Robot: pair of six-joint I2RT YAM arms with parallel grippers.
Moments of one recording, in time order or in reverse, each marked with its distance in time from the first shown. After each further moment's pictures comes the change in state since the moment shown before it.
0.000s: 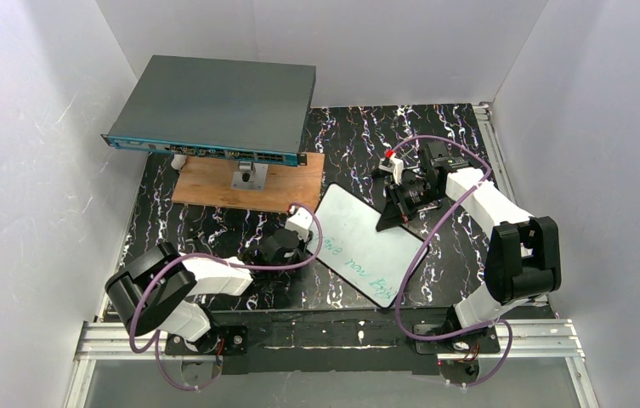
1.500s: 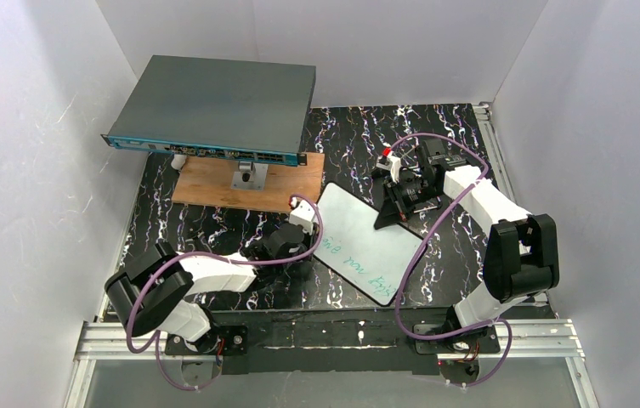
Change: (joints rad) left arm -0.008 -0.004 0.092 -0.038 0.040 -0.068; right arm 0.013 0.016 0.025 0.004 0.008 0.003
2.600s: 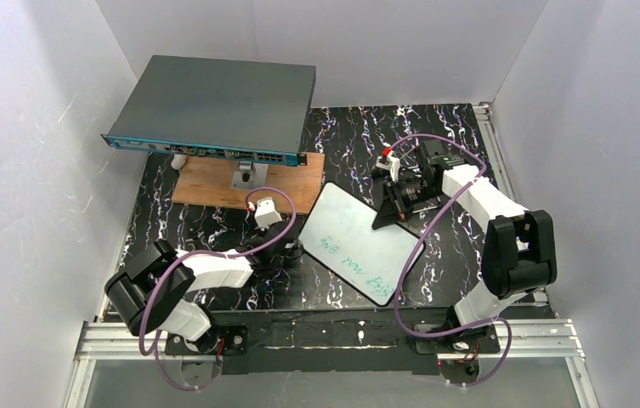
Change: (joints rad) left arm 0.077 0.013 -0.019 -0.172 -0.300 -0.575; right arm -0.008 0.025 0.000 0.009 -0.048 0.019
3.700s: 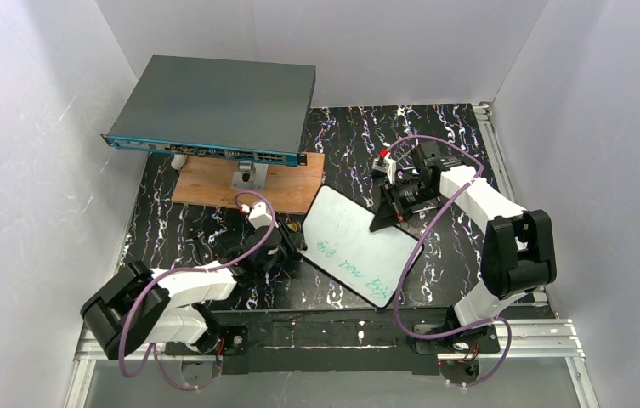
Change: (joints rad) left arm 0.036 -0.209 -0.124 0.113 0.258 -0.018; right arm 0.026 0.000 -0.005 -0.006 -0.040 -0.041
